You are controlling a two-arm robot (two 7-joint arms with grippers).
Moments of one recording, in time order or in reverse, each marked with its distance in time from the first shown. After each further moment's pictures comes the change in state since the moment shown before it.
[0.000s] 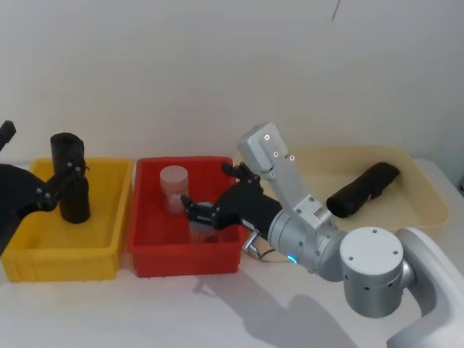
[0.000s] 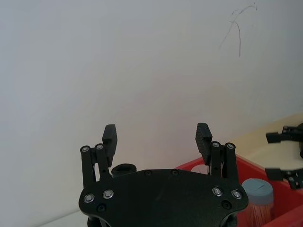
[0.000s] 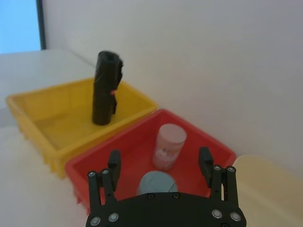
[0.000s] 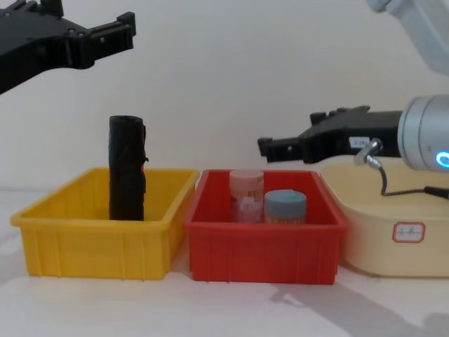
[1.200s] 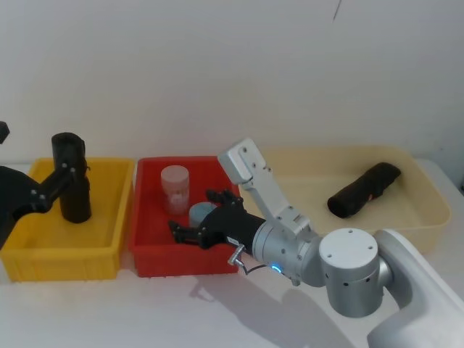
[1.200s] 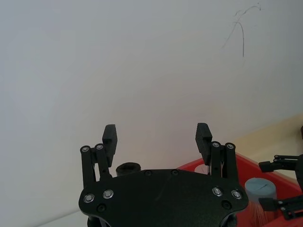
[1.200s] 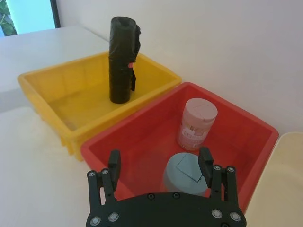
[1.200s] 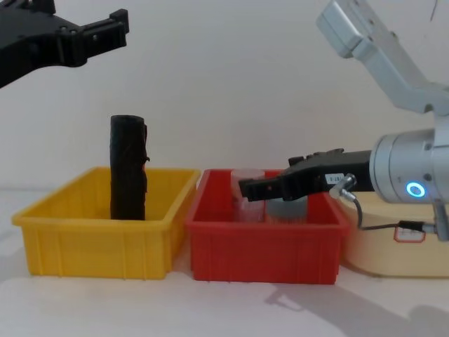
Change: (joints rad) left arm 0.018 0.006 -0.010 -0.017 0.004 -0.004 0.012; right arm 0.050 -0.021 -0.043 0.111 0.052 0.067 0.032
